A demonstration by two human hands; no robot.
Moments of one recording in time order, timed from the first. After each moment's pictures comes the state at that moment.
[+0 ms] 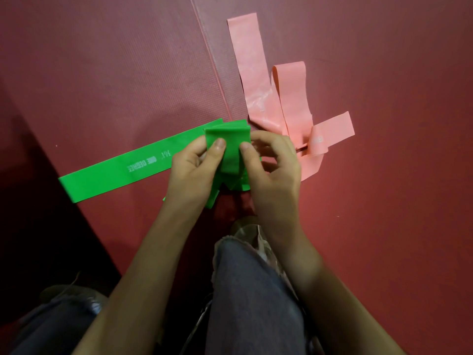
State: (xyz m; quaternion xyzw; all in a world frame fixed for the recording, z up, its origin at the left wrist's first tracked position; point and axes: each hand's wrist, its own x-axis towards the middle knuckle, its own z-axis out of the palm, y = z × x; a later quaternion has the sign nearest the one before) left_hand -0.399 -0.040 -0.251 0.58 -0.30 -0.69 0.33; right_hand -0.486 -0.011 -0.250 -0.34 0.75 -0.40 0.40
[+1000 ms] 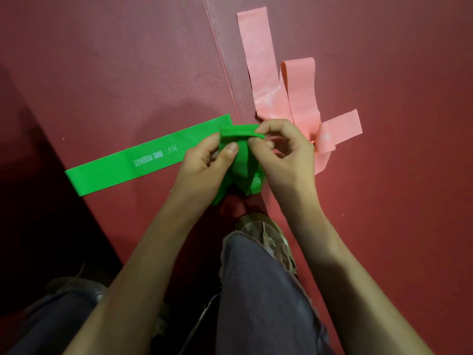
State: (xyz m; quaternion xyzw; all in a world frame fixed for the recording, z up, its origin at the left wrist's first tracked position) left_hand -0.387 -0.035 -0.262 0.53 -0.37 -0.71 0.28; right_hand -0.496 -0.028 -0.246 -0.29 0.72 -0.38 0.51
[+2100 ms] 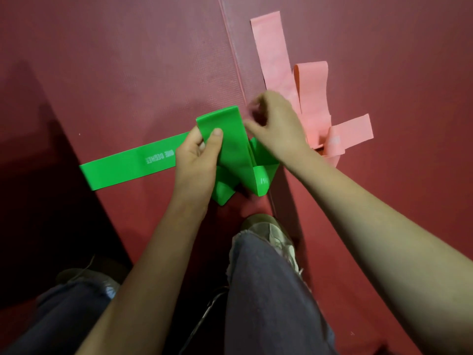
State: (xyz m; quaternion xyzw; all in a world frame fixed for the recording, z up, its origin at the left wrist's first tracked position) left_hand -0.385 -0.040 -0.265 0.62 -0.23 -0.65 0.38; right_hand -0.515 -0.077 -0.324 -0.57 0.71 -0.10 0.40
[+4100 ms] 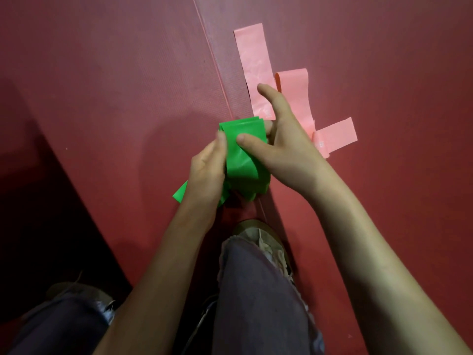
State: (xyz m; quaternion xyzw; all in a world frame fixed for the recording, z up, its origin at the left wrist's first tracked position) left_hand -0.413 -0.040 -0.253 0.61 -0.18 -0.71 0.31; right_hand -0.522 -0.060 -0.229 -0.41 0.64 -0.22 0.62
